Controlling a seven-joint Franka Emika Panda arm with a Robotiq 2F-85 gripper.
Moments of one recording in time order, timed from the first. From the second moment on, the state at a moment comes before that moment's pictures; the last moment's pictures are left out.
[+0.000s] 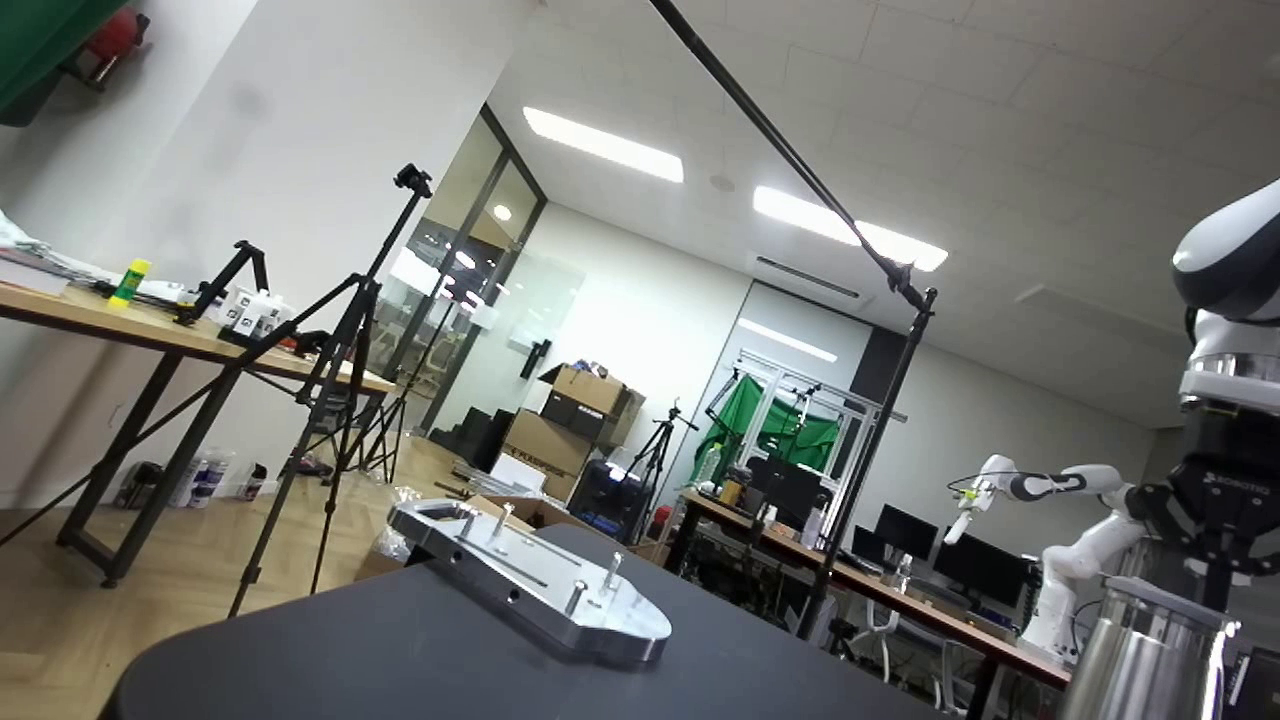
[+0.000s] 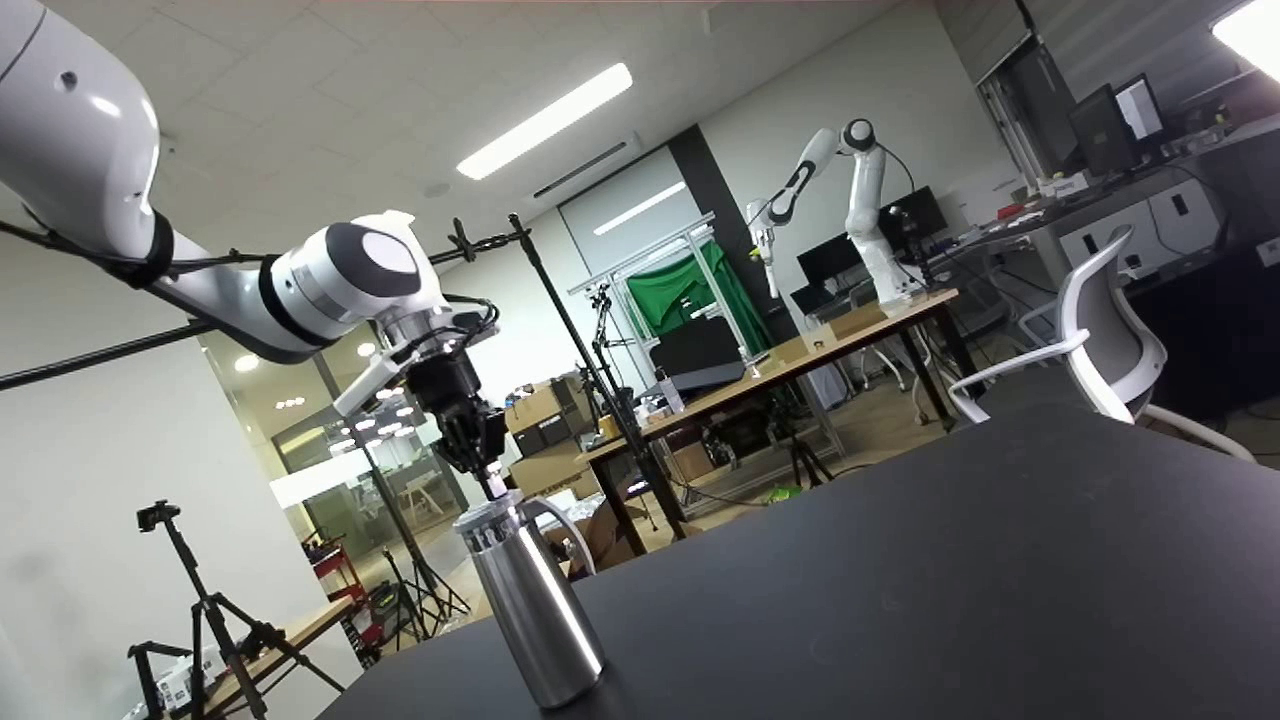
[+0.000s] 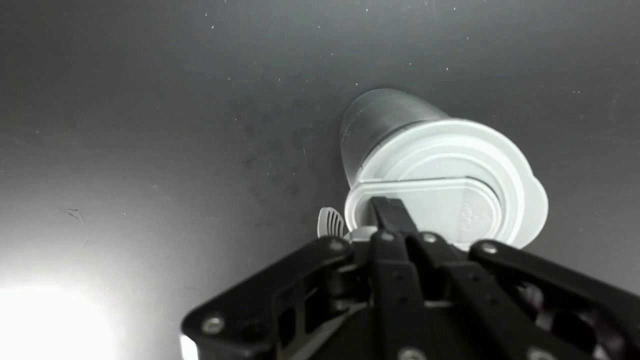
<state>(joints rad) 0.11 0.28 0.02 -1.81 -0.02 2.04 0.44</state>
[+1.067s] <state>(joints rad) 0.17 0.20 0.05 -1.78 -0.10 2.00 0.45</state>
